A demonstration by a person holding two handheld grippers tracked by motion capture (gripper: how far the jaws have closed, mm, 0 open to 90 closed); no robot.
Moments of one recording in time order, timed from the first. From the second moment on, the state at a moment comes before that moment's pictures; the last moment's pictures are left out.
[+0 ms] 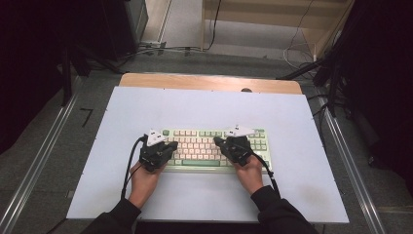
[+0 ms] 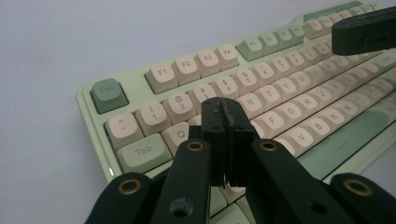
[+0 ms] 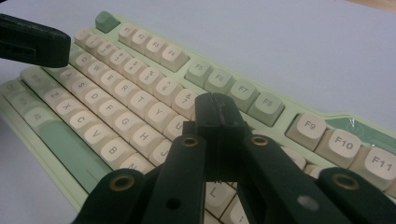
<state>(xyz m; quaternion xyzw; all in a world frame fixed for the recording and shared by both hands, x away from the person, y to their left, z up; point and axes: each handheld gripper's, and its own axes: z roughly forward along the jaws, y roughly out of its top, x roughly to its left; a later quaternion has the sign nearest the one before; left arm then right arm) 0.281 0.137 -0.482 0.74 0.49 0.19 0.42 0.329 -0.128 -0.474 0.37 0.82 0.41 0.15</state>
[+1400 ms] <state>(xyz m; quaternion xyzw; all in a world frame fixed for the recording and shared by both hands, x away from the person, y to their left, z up) 0.281 0.137 -0.482 0.73 0.49 0.19 0.43 0.334 -0.117 -0.484 0.37 0.84 0.38 0.14</state>
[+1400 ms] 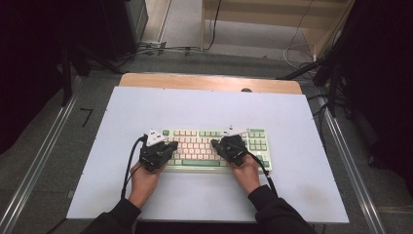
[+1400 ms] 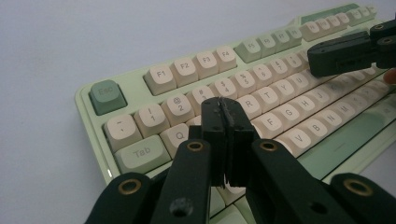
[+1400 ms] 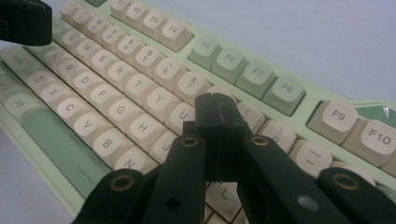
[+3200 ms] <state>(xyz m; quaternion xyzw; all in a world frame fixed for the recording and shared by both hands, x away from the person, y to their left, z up) 0.301 0.105 -0.482 0.74 0.49 0.16 0.43 0.330 -0.131 -0.459 0.38 0.82 0.41 0.14</state>
